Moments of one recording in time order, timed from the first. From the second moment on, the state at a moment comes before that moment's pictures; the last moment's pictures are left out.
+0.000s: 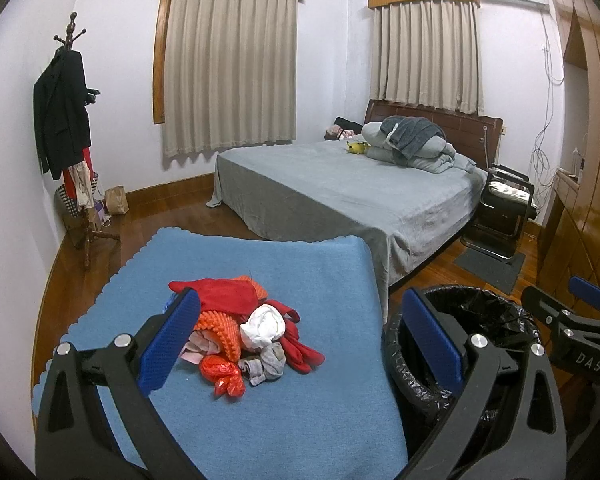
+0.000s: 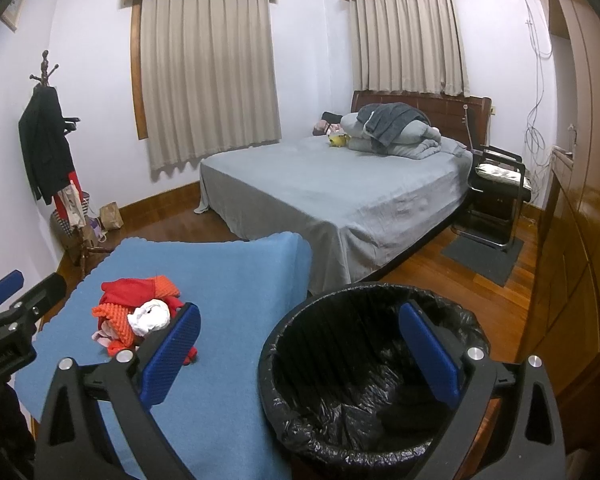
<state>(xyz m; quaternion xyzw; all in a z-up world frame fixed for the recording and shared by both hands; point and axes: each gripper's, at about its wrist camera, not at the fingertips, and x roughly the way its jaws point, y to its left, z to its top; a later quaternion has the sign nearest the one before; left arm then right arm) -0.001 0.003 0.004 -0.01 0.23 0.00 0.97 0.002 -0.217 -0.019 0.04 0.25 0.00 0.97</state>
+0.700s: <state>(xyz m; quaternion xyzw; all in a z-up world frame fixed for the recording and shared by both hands) -0.001 0.003 0.004 -0.01 0.23 0.00 0.97 0.003 -0.217 -0.019 0.04 0.25 0.00 0.97</state>
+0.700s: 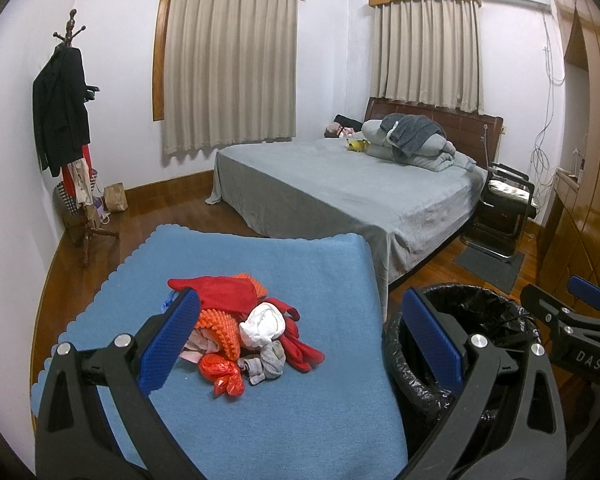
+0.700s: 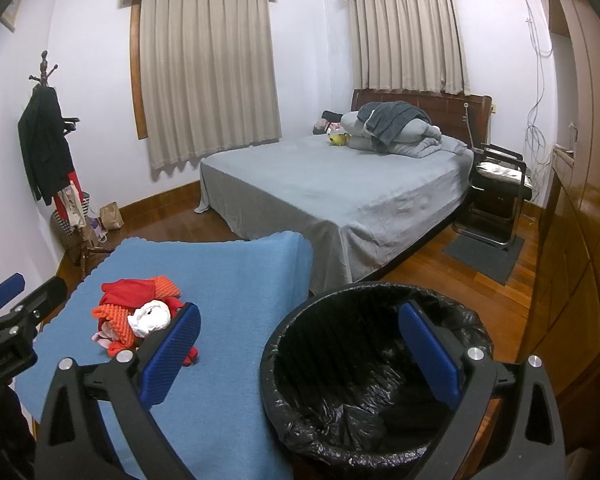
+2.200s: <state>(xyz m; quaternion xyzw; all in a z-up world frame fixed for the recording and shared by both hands) 0.080 0.141 -0.111 -0.03 0.31 0.11 0.94 0.130 -0.087 -0.118 0.01 0.33 0.11 0.94</state>
